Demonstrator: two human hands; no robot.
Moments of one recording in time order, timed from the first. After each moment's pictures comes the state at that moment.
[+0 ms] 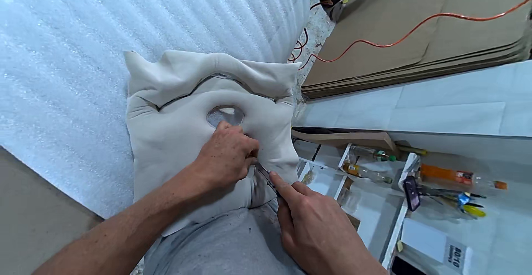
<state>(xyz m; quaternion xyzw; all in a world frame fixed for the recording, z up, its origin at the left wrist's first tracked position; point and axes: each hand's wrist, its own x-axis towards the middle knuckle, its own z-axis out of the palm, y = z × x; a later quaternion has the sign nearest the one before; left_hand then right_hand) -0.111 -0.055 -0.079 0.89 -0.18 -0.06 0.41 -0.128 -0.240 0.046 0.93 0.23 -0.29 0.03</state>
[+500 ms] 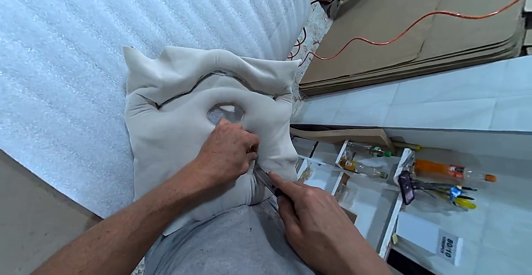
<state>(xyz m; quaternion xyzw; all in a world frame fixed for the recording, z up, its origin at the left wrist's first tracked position) -0.108 -0.053 -0.076 0.88 -0.16 -0.08 0.43 -0.125 -0.243 0.052 0.91 0.17 -0.37 -0.03</state>
